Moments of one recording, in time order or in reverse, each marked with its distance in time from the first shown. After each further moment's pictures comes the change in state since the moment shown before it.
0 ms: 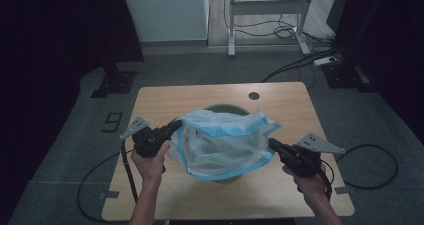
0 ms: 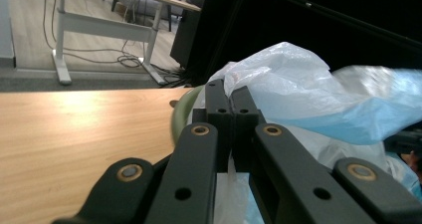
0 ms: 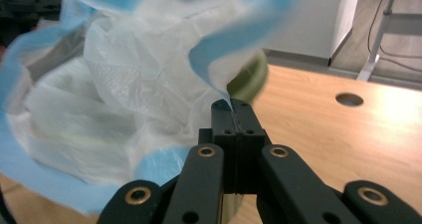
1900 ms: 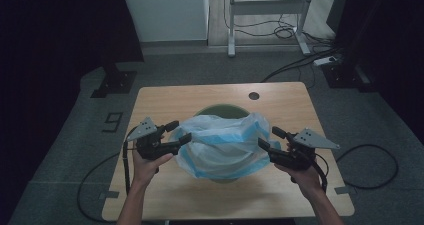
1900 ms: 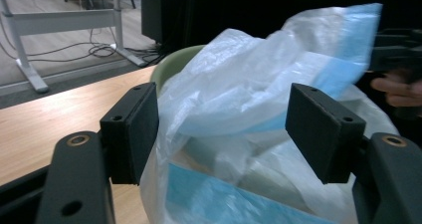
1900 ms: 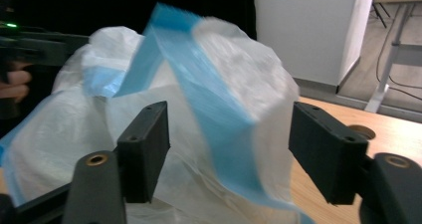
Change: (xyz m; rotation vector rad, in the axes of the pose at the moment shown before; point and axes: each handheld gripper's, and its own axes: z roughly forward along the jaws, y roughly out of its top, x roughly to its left) left arm 0.002 0.004 0.010 0.160 -0.113 0.260; right arm -0.004 0.004 0.019 -0.101 0.046 -0.042
